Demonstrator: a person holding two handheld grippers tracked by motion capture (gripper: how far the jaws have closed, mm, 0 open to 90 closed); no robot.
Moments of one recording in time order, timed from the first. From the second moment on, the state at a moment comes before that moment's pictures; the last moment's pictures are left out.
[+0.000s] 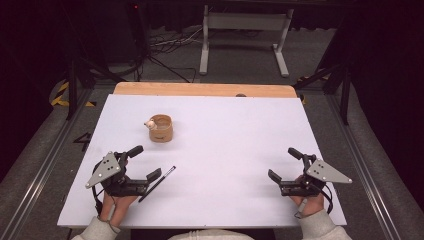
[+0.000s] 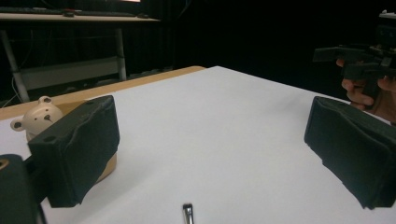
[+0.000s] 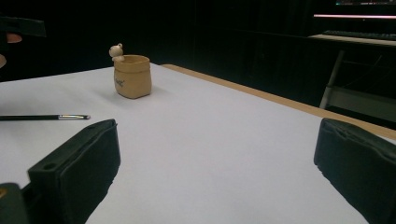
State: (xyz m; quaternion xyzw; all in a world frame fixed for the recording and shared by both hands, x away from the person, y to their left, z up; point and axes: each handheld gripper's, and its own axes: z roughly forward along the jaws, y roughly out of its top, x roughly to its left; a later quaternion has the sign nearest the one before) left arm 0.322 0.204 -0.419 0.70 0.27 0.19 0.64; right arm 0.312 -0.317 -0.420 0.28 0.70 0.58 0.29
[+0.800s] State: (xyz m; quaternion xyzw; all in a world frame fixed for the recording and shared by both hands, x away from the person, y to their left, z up) left arm 0.335 0.182 -0.404 0.75 0.30 0.20 0.56; right arm 0.310 -0.322 -0.415 0.27 0.68 0.62 0.29
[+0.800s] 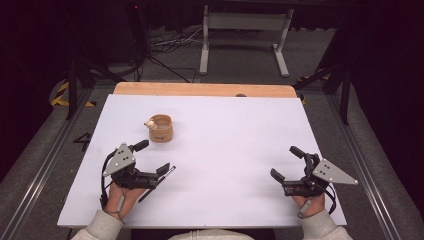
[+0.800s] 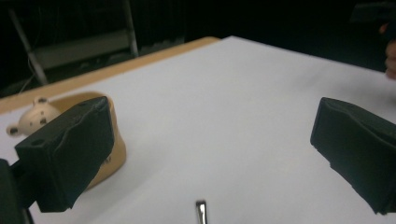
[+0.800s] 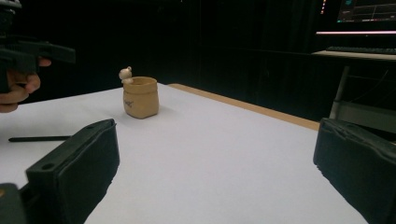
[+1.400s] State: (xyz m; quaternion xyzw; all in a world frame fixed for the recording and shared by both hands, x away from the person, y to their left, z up) left arm 0.345 0.172 -0.378 0.82 0.33 0.16 0.43; right arm 0.312 -0.325 -0.417 0.28 0.68 0.61 0.29
